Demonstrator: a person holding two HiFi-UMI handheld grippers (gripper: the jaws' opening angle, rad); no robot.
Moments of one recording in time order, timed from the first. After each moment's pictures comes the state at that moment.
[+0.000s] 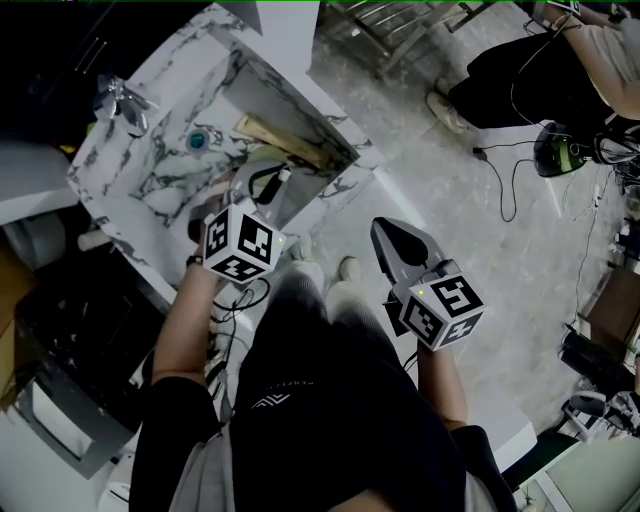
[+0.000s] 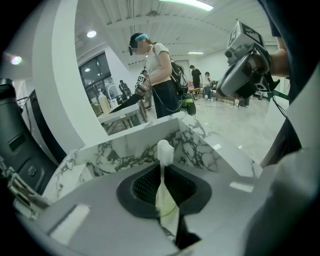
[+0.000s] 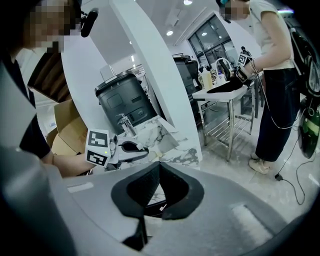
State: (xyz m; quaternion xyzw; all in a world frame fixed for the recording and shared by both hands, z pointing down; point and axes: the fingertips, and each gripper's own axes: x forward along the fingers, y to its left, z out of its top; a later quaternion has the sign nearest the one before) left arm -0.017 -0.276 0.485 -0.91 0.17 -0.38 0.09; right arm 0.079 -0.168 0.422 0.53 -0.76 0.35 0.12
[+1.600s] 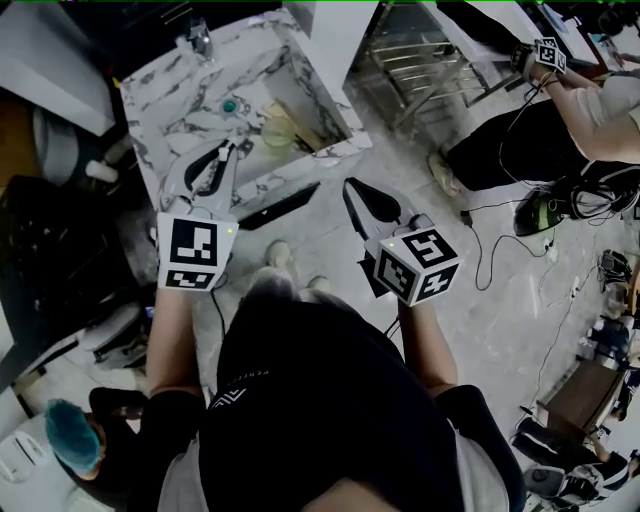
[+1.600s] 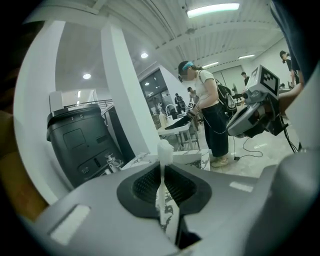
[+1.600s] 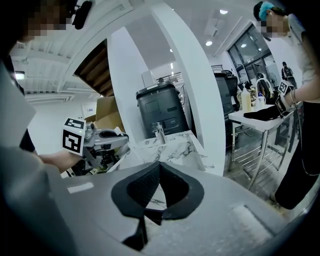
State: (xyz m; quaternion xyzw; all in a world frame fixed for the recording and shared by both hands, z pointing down) left arm -0.109 -0.191 0.329 -0.83 0.49 -0.25 0.08; right arm 0.053 -0.149 0.357 0.40 -0.88 0.21 0.12
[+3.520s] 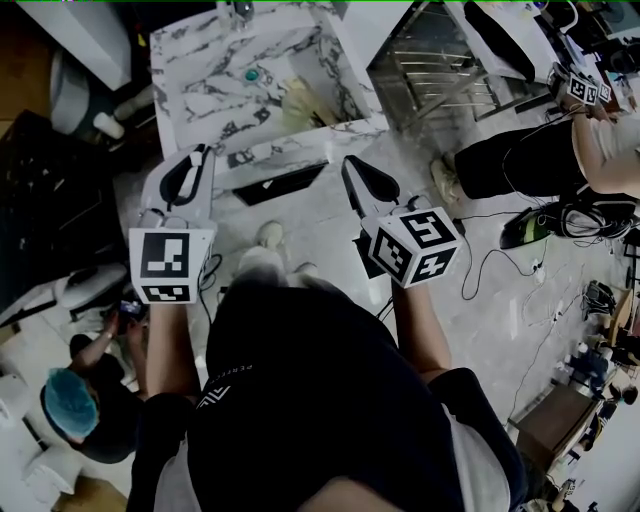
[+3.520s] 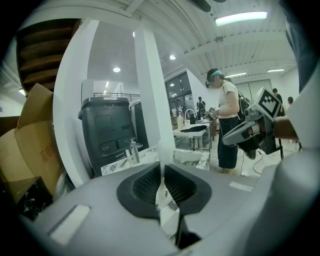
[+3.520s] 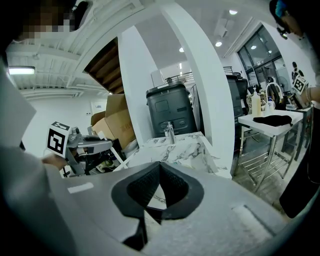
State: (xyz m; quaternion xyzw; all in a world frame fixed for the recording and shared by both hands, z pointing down) left arm -0.166 -0.100 0.326 -0.79 0.59 -0.17 -0.01; right arm 0.026 -0.124 0.351 0.37 -0.90 0.17 0.13
